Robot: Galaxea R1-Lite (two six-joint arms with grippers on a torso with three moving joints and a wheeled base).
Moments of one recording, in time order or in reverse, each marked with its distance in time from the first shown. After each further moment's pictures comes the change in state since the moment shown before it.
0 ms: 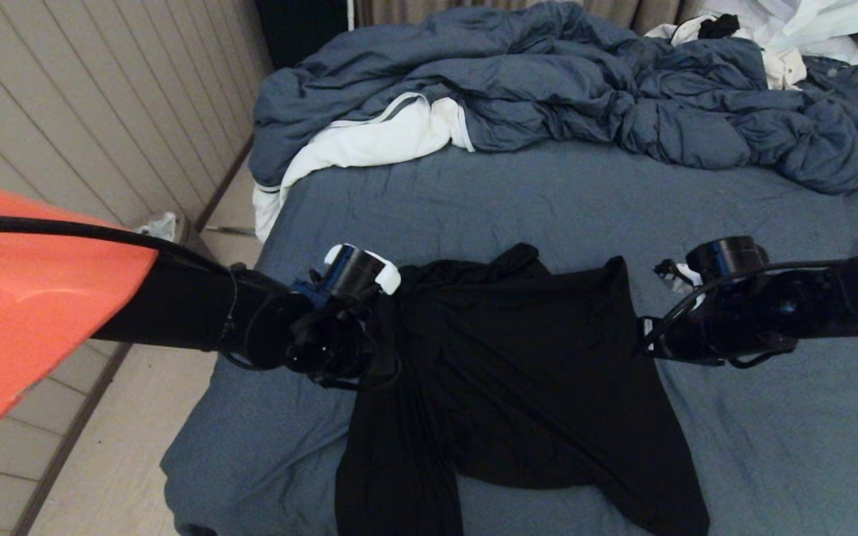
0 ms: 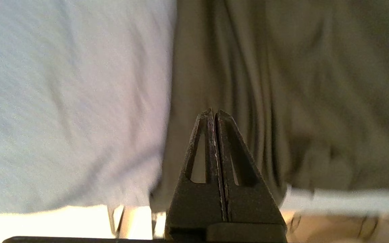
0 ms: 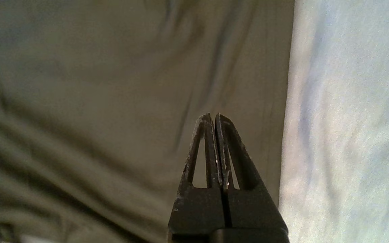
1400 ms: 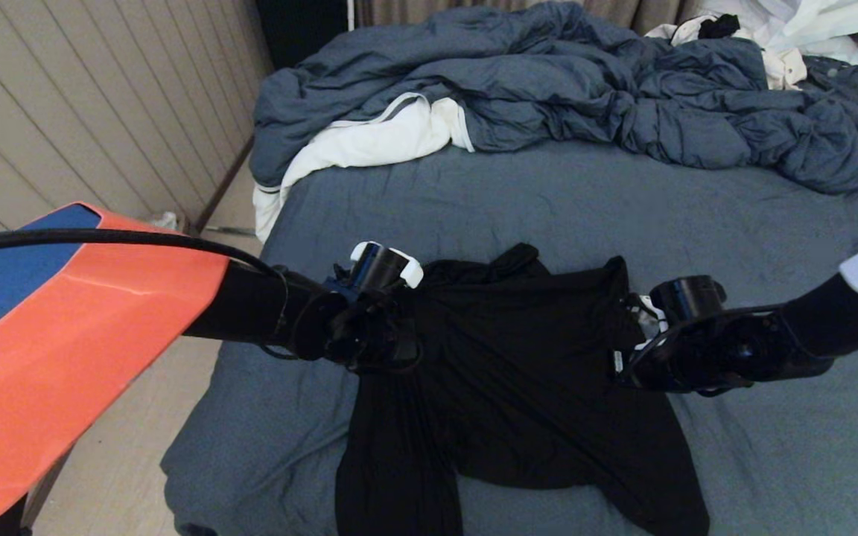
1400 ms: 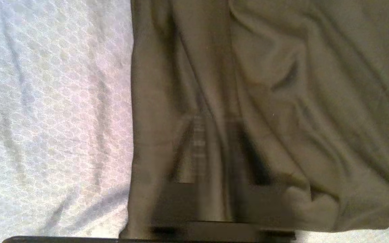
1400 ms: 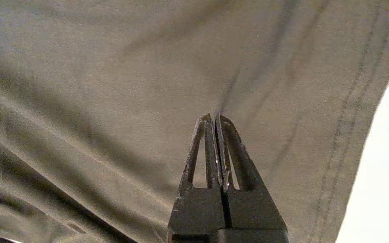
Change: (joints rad) left arm 0.002 0.123 -0.161 -0.038 0.023 -0.010; right arm 0.061 0.084 0.132 -0.206 -0.006 0.002
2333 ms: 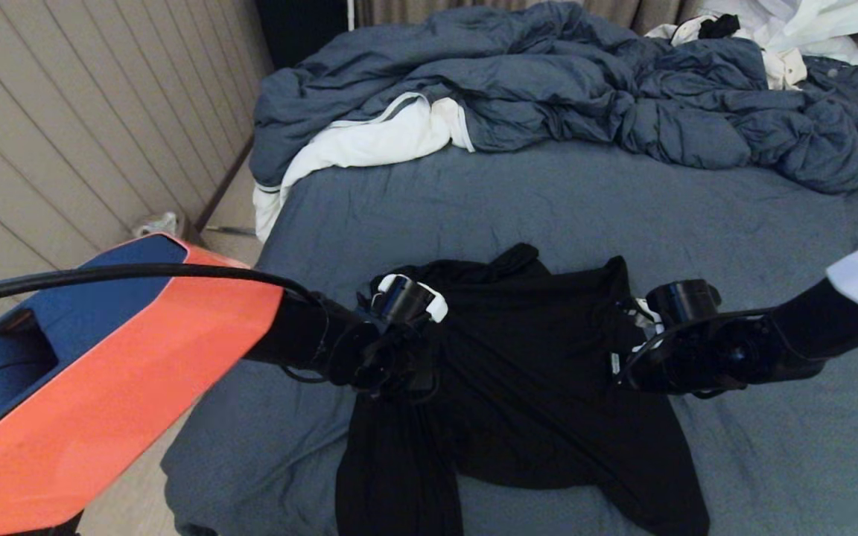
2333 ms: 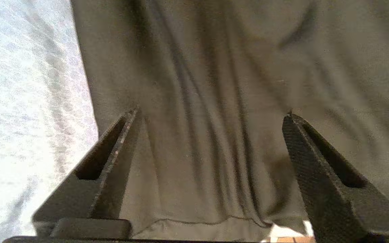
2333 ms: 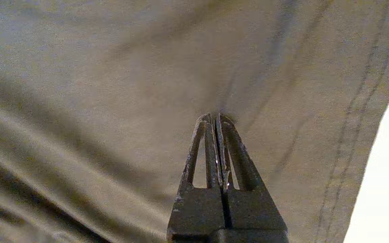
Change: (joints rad) left arm -0.051 0.087 -0.005 0.016 0.003 -0.021; right arm -0.005 0.029 -0.003 -0.022 0.000 0.000
